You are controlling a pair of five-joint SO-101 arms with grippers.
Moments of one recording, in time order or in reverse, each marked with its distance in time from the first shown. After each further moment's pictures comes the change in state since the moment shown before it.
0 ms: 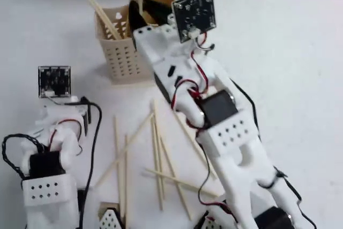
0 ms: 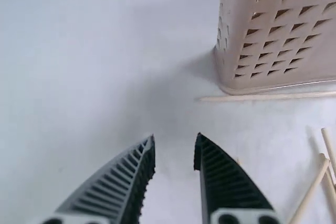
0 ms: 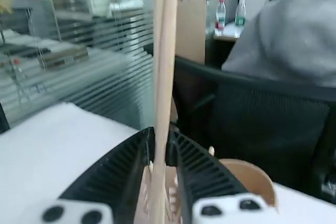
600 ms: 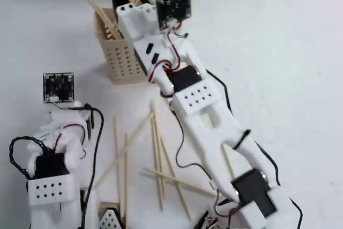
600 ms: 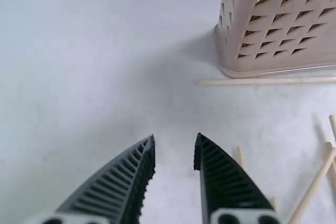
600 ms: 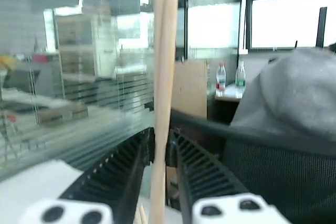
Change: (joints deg) left arm -0.2 -1.7 7.6 -3.5 1.4; right arm 0.0 22.3 -4.0 -30.1 0.1
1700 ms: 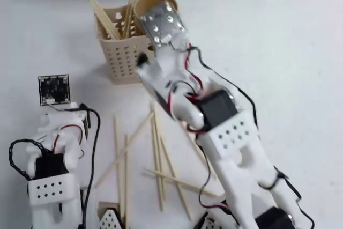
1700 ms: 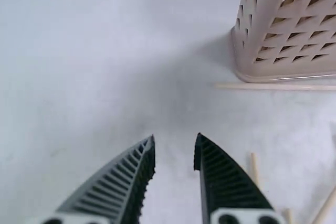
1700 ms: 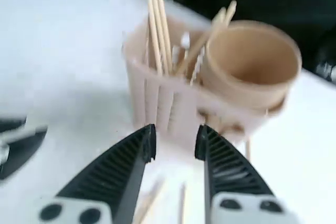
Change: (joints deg) left arm -2.7 0.0 3.2 -4.2 0.0; right arm -1.7 -24.1 1.0 70.2 7.3
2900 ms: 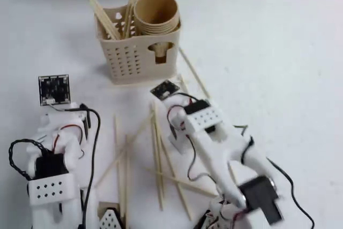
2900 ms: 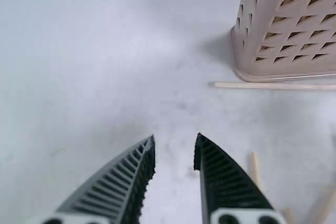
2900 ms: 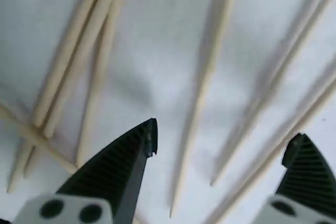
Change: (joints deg) left arm 0.0 0.0 0.1 0.0 0.0; right arm 6.4 21.4 32.5 1.4 8.7
